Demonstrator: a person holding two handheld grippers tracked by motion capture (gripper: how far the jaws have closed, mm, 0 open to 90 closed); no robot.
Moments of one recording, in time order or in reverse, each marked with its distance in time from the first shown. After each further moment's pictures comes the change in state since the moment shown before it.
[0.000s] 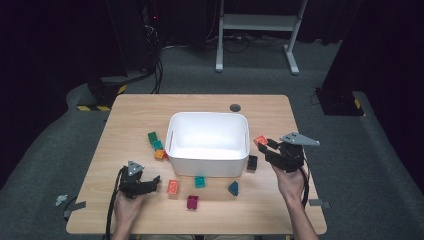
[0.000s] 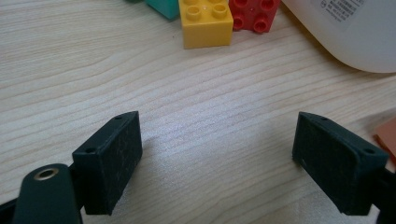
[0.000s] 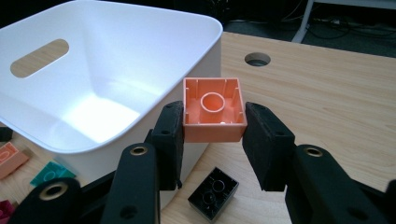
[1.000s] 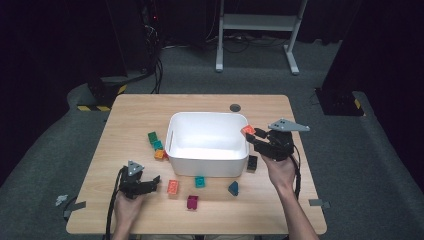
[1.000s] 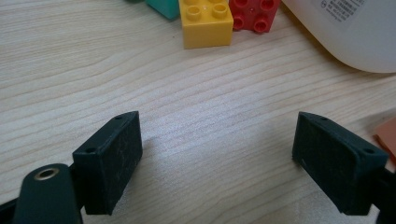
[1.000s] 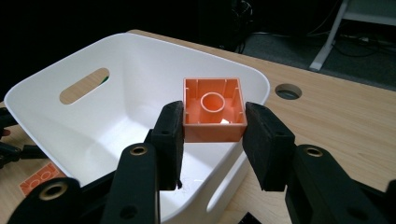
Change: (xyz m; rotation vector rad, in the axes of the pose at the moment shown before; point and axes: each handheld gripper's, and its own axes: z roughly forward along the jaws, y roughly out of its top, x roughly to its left) left arm 0.000 0.000 0.000 0.003 0.000 0.004; right arm 0.026 0.043 0.009 -0.019 0.090 -0.045
